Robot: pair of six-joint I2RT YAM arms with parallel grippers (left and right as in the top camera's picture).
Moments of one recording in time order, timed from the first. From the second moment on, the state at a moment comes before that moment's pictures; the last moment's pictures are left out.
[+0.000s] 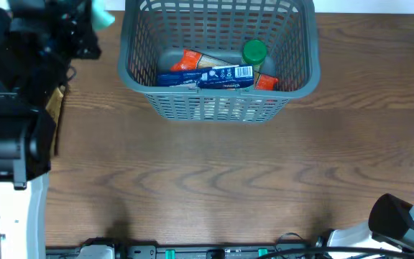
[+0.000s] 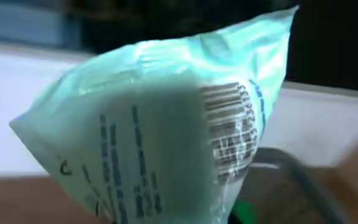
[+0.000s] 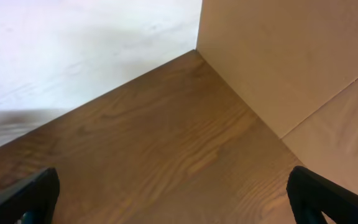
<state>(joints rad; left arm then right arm) -0.05 1.28 1.74 -0.60 0.27 -0.21 -0.45 1.72 2.38 -1.28 0.12 0.10</state>
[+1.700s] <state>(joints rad) -0.09 1.41 1.76 -0.79 0.13 -0.11 -0.45 1.72 2.38 -1.28 0.12 0.10</state>
